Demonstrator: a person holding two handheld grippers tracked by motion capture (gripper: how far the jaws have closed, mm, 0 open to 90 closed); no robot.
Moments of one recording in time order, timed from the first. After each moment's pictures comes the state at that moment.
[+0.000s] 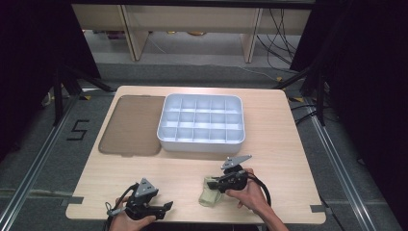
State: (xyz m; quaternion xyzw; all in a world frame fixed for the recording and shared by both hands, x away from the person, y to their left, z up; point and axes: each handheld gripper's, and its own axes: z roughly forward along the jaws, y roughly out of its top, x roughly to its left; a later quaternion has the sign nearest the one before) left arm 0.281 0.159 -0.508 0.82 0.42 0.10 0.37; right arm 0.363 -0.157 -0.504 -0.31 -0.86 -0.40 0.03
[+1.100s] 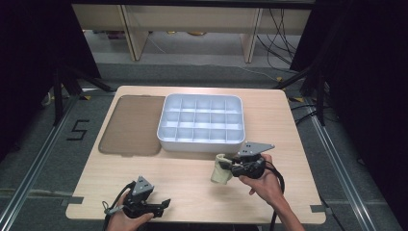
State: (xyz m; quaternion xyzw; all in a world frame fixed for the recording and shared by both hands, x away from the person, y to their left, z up) left arm 0.285 0.166 -0.506 0.82 0.42 0.12 0.36; right arm 0.368 -0.189 -0.440 -0.28 -0.84 -0.46 -0.10
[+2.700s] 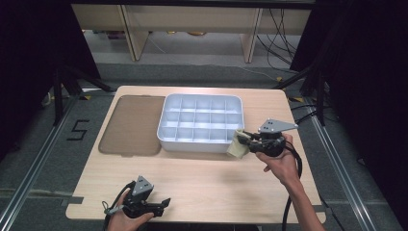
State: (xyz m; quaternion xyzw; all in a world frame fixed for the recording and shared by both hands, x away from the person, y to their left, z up) left arm 0.285 0.167 -0.503 0.83 0.42 0.13 0.36; right arm 0.401 -0.231 -0.390 -0.32 -0.81 -0.47 -0.18
